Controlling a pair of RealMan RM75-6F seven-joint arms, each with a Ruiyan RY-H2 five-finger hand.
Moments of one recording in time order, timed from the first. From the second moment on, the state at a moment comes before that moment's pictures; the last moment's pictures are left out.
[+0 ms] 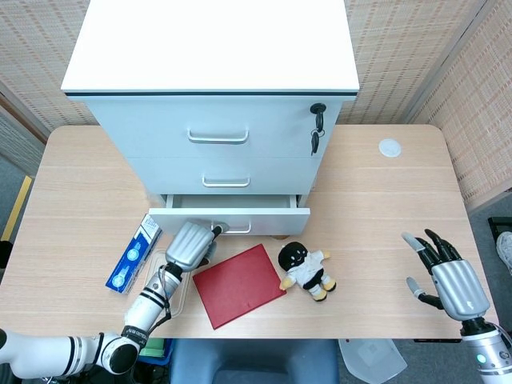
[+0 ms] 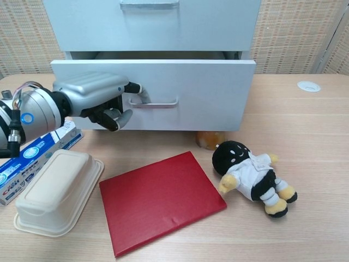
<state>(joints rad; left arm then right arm) -0.80 -1.57 -0.14 -1.69 1.03 1.11 0.65 0.12 -1.11 0.00 -1.58 -1.65 1.48 0.05</state>
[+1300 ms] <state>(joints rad) -0.74 -1.54 -0.08 -1.83 1.08 1.18 0.71 0.12 -1.11 -0.01 -1.59 -1.65 1.47 0.03</state>
